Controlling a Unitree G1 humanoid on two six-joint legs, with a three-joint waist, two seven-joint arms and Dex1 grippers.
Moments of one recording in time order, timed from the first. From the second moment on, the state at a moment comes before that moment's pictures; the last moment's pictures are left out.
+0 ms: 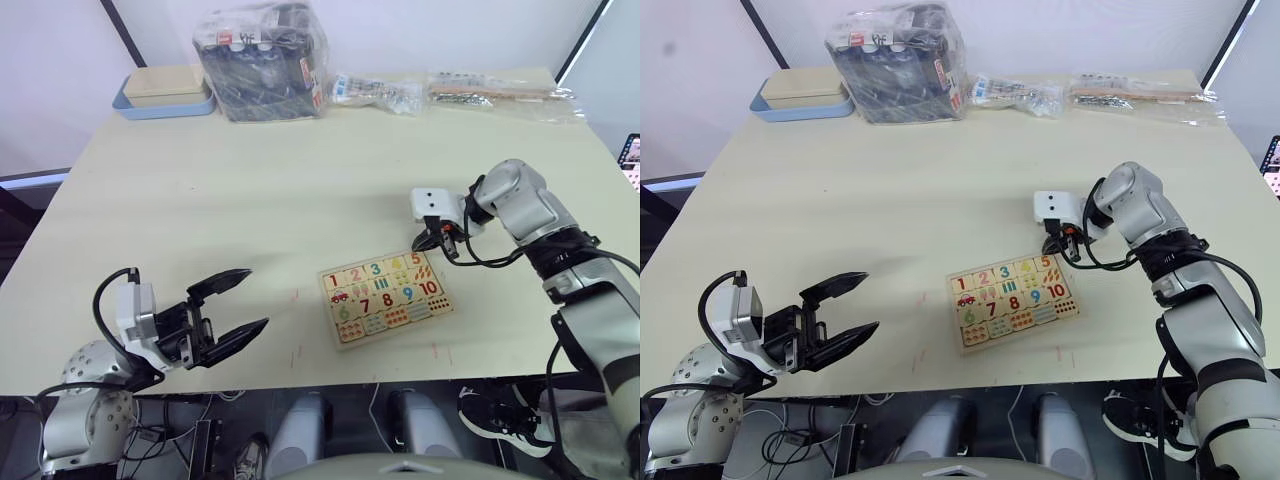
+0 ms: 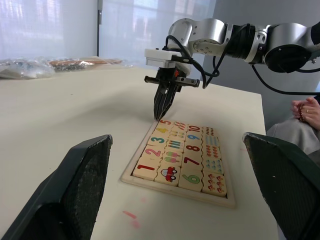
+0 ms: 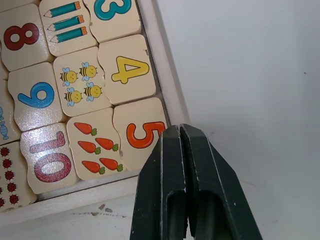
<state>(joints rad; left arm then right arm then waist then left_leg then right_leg) 0.21 0.57 0.33 -0.21 -0.75 0.06 -1.31 -1.00 -0.56 0.46 0.59 -0.19 0.24 1.49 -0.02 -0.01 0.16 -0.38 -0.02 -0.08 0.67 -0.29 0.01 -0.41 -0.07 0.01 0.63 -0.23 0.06</state>
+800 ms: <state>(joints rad) 0.05 0.58 0.30 0.07 -0.65 0.06 -1.26 -0.40 -0.74 -0.05 0.12 0.29 0.21 1.49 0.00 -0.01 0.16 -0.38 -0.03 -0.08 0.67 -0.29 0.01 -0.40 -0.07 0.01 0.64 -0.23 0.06</state>
